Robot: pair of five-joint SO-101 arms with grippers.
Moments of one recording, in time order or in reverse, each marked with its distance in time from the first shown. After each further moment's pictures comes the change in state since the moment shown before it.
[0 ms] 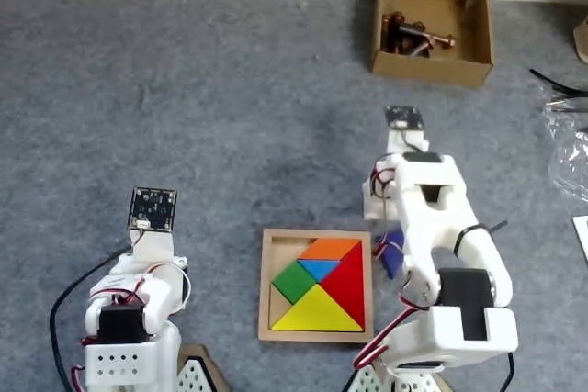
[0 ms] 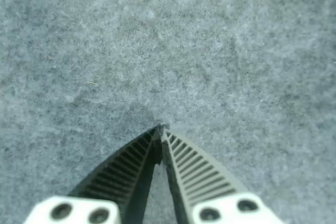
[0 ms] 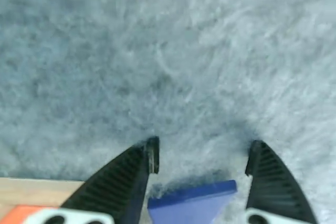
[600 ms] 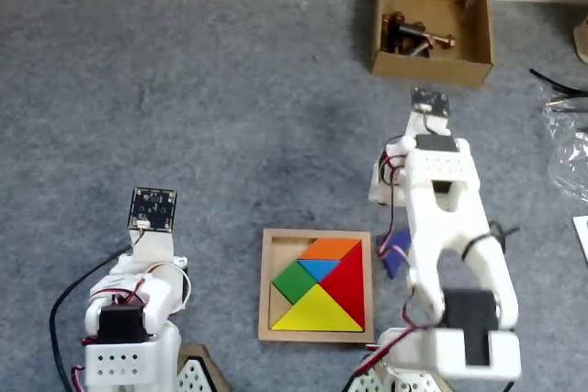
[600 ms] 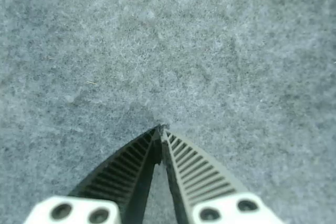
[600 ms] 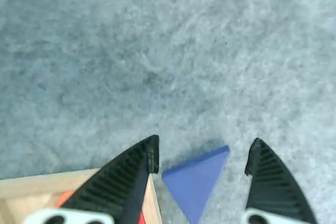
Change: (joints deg) left arm 0.0 0.0 0.0 0.0 0.0; right arm 0.4 -8.5 -4.7 11.7 -10.9
